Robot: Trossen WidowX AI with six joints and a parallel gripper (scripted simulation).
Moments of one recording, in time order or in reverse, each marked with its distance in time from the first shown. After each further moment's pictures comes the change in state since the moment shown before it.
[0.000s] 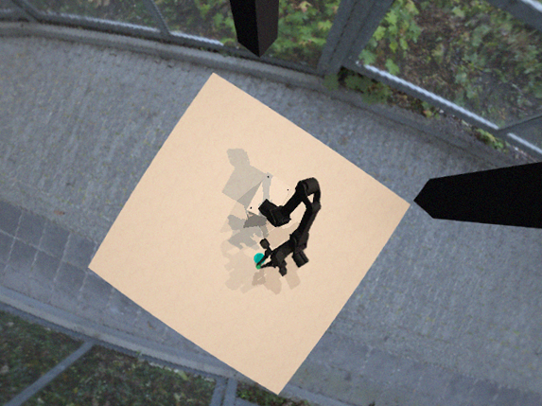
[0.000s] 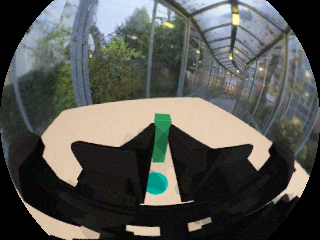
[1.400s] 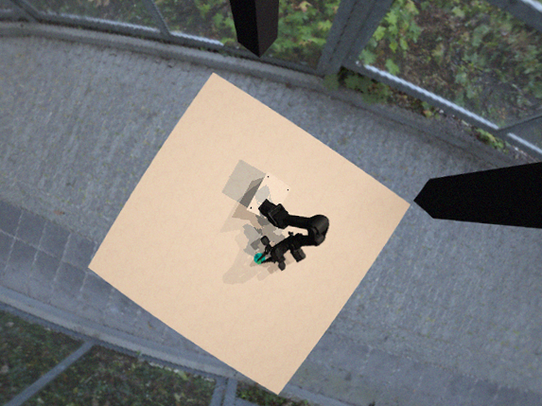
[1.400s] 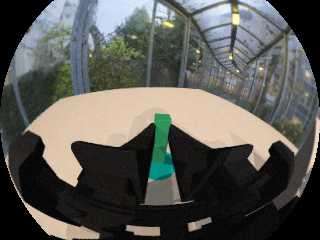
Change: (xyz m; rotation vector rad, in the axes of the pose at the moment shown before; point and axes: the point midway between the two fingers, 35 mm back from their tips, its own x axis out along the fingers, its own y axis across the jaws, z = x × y) arm 0.009 -0.003 -0.092 0.001 0.007 -0.005
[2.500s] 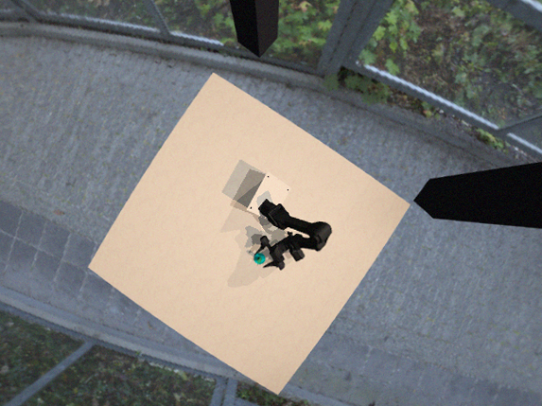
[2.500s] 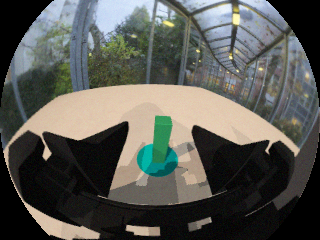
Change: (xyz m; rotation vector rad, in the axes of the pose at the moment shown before) arm 0.005 -0.001 -0.018 -0.007 0.009 -0.004
